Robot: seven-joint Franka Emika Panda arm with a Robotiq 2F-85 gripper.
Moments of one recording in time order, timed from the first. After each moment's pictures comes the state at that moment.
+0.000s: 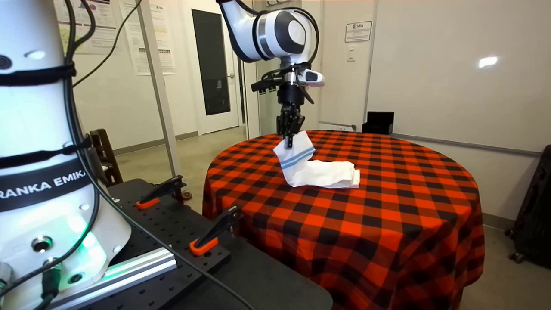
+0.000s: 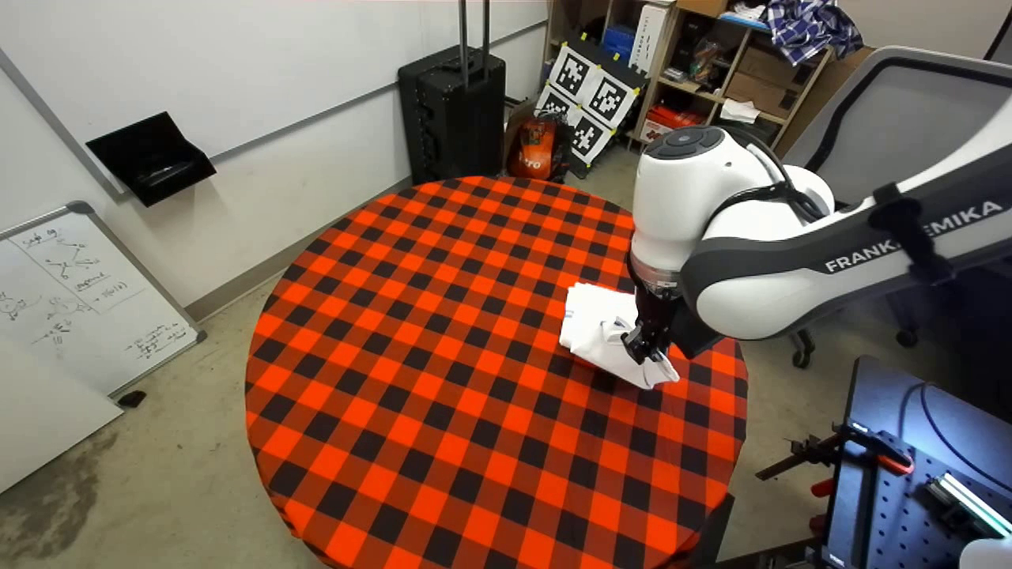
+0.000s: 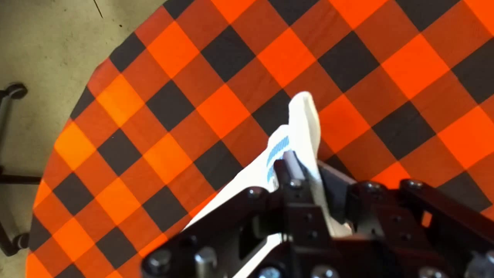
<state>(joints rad) 0.02 0.38 -0.04 -2.19 -0.11 2.34 0.49</state>
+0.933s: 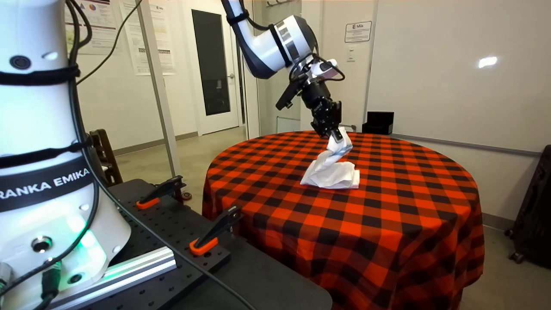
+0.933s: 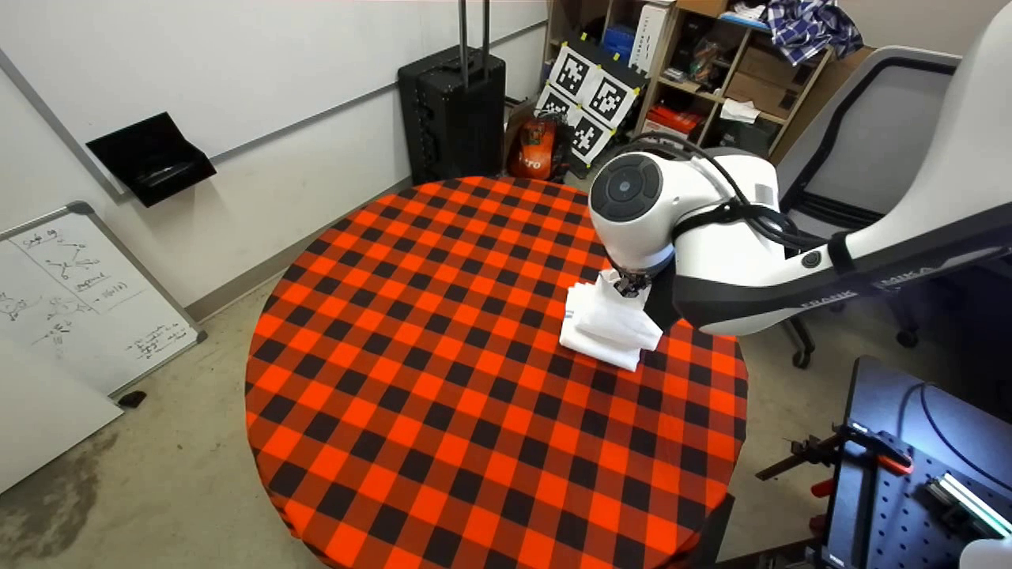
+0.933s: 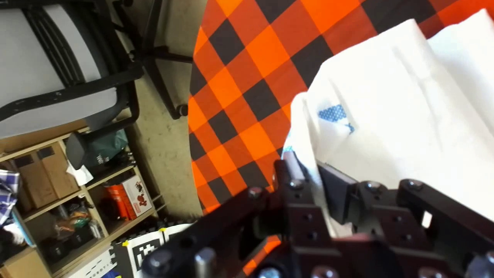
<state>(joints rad) 0.20 0.51 -0.26 -2.03 -0.73 2.29 0.89</state>
